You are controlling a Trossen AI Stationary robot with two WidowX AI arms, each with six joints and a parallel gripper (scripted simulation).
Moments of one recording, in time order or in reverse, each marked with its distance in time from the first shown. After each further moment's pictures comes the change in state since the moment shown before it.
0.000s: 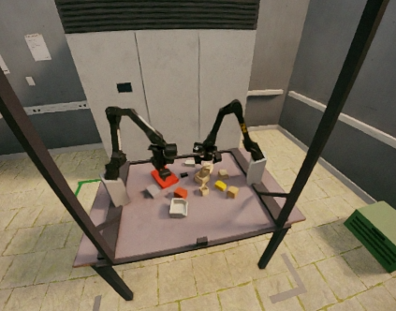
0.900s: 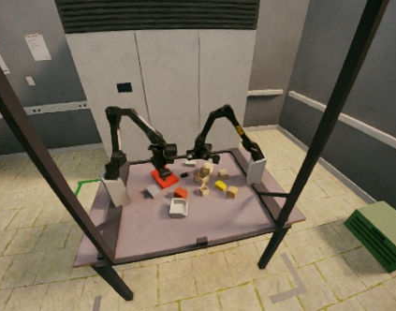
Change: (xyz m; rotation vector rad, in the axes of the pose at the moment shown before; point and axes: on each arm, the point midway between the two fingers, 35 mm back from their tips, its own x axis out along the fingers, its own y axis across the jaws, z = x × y) left arm 0.000 0.000 0.000 0.000 0.000 0.000; right arm -0.012 -0.005 0.020 0.466 -0.307 -0.276
